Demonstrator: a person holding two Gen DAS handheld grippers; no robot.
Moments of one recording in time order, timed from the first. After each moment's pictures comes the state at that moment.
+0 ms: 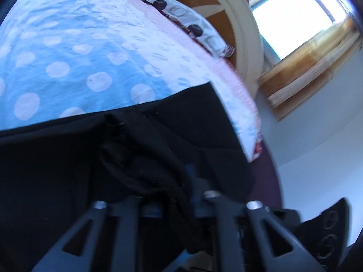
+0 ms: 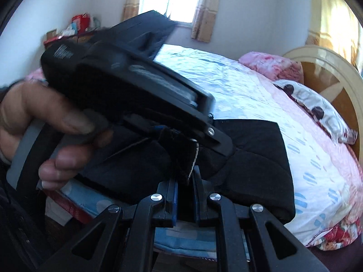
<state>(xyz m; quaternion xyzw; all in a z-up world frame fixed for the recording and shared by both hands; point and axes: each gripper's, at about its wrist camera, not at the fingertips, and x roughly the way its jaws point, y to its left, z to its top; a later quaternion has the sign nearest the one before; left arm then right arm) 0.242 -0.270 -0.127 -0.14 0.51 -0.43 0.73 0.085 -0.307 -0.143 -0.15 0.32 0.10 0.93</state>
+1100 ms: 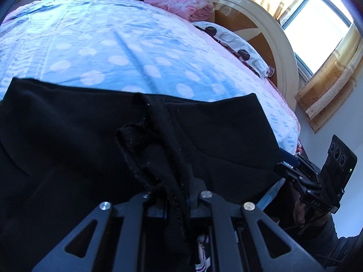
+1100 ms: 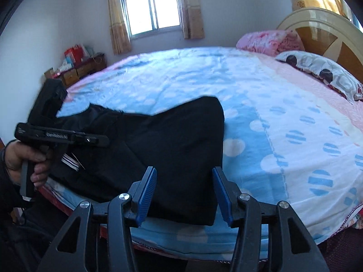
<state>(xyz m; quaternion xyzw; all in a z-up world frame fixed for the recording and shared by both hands) 0.218 -0.100 -0.150 -0.12 0.48 -0.30 0.81 0.107 -0.346 -0.148 0.00 0.35 0.13 0.93</state>
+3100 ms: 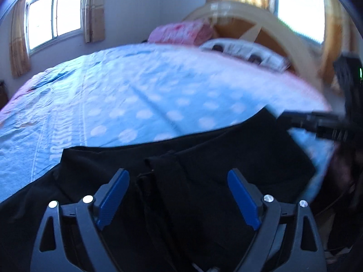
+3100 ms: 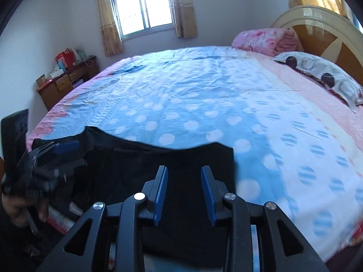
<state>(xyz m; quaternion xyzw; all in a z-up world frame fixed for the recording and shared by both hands) 0.210 -0.118 -0.117 0.06 0.37 -0.21 0.90 0.177 -0.316 -0.113 0.04 0.37 0.10 0.92</state>
